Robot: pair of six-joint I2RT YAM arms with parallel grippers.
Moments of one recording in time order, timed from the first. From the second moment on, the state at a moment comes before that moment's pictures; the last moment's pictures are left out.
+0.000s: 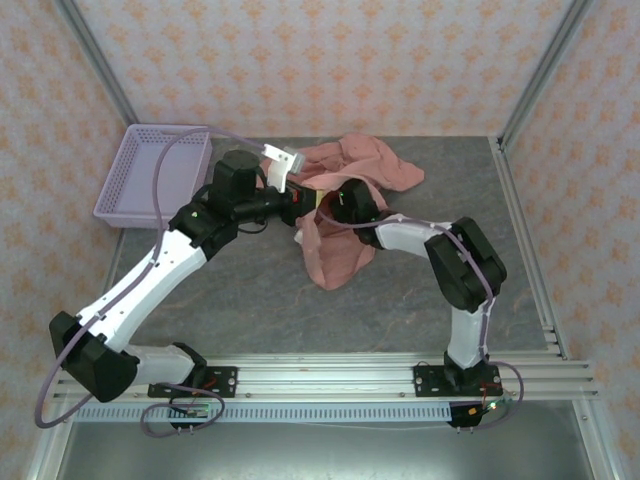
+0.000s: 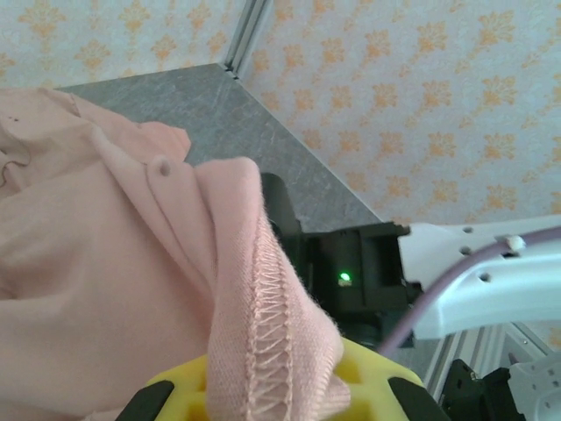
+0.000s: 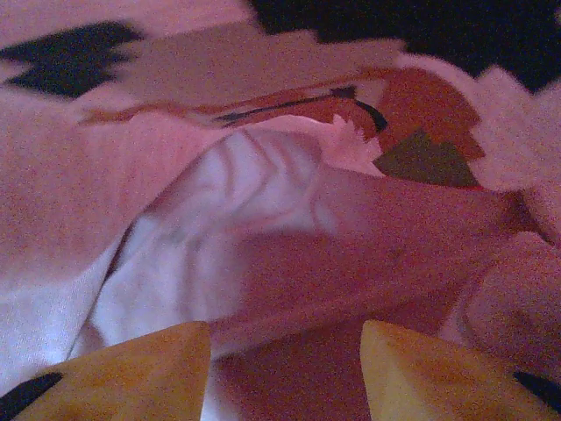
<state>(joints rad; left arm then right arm) -0.52 1.28 1.28 -0.39 0.43 -0.31 0.58 1.92 1.19 0.12 0.26 0.05</state>
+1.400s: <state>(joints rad) -0.45 1.34 1.64 -0.54 -0.10 -0.15 0.54 2.25 1.73 -0.62 0.26 0.09</state>
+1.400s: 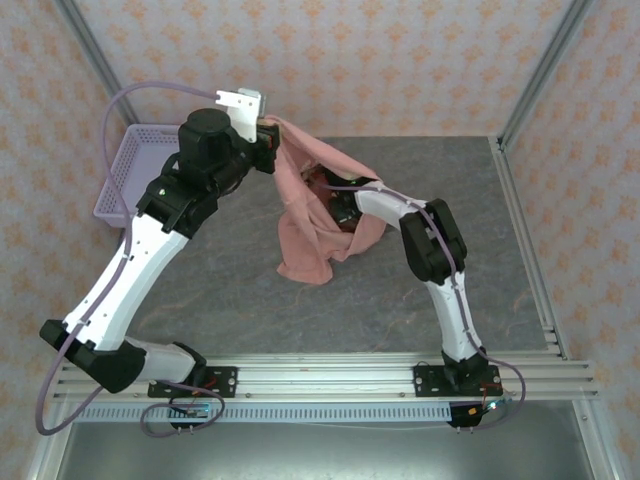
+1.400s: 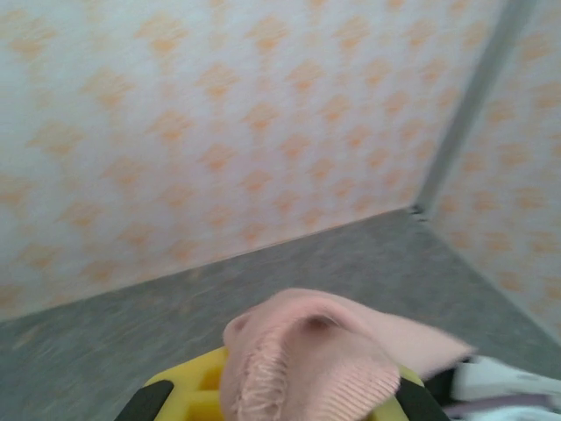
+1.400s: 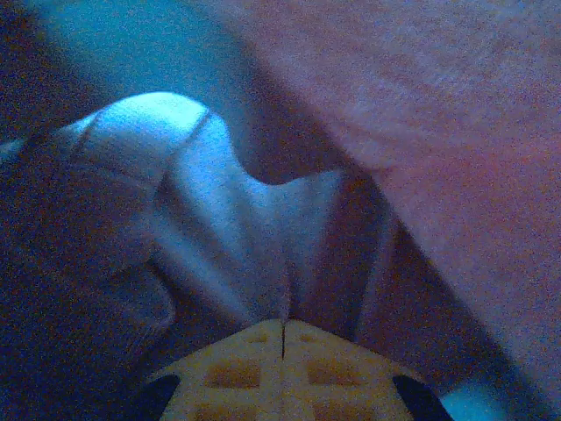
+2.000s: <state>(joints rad) -0.18 1.70 1.55 -0.51 -0.10 -0.28 0.53 1.79 1.43 -0.41 -0.22 0.10</state>
